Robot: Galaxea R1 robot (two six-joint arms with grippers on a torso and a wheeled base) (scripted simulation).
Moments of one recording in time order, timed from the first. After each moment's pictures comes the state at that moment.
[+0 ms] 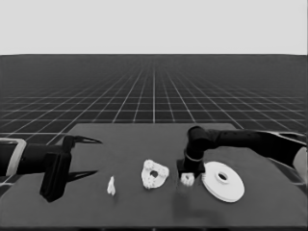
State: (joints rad) left arm -0.34 1.75 -0.42 0.31 0.68 0.35; right arm -0.01 2.57 -1.06 -0.21 -1.56 1.51
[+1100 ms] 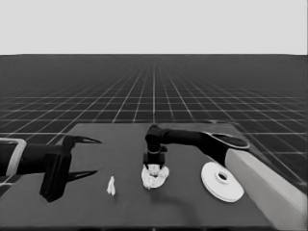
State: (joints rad) left arm -0.34 1.75 -0.42 0.31 0.68 0.35; right arm -0.09 3.08 -1.75 -0.28 -1.51 1.34
